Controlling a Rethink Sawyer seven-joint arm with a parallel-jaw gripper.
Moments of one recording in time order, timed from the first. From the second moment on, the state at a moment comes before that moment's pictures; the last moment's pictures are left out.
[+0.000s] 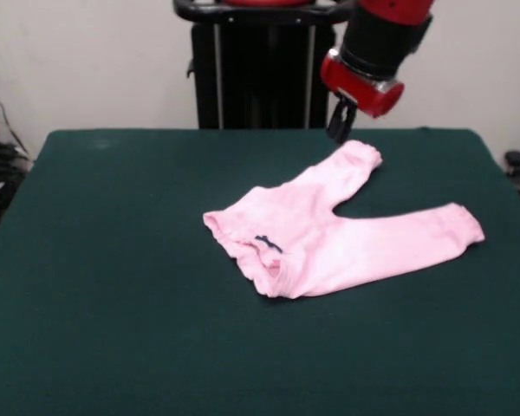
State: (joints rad) arm 0.00 -0.71 0.04 1.82 -0.46 0.62 2.98
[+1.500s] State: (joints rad) arm -0.20 -0.61 0.08 1.44 -0.45 0.63 2.98
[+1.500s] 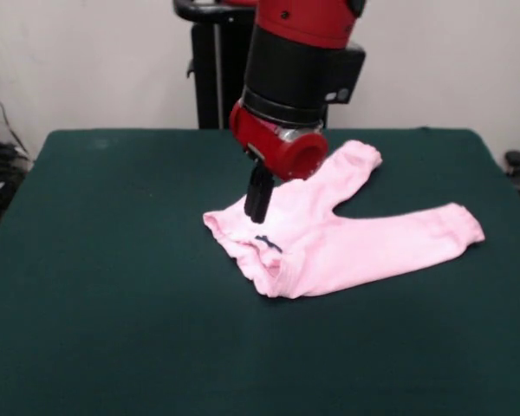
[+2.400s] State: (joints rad) arm -0.36 -0.58 0.20 1.44 -0.46 0.63 2.98
